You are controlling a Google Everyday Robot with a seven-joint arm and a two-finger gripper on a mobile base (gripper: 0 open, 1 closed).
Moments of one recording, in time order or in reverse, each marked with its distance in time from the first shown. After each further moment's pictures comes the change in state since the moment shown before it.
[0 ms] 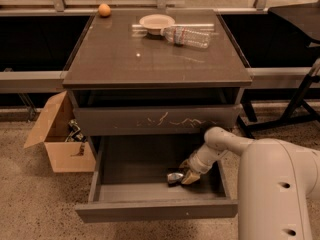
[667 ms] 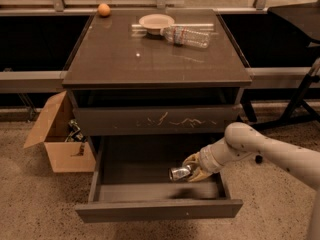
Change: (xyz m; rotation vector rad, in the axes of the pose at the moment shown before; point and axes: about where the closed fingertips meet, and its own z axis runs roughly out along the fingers) arm -0.064 0.044 -0.103 0.166 -0.107 -0.200
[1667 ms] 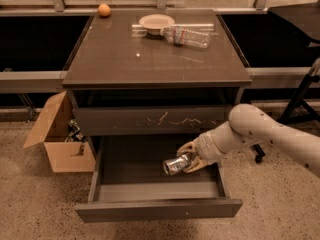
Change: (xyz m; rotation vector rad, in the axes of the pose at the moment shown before) arm -0.079 -0.002 -0.073 0.035 -0.034 -0.230
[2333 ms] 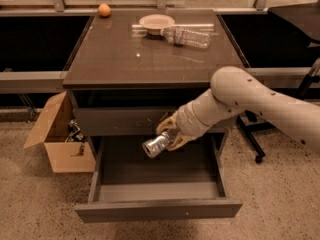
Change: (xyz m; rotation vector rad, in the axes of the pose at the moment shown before) arm -0.108 -0.074 -0.051 0.014 0.047 -0.255
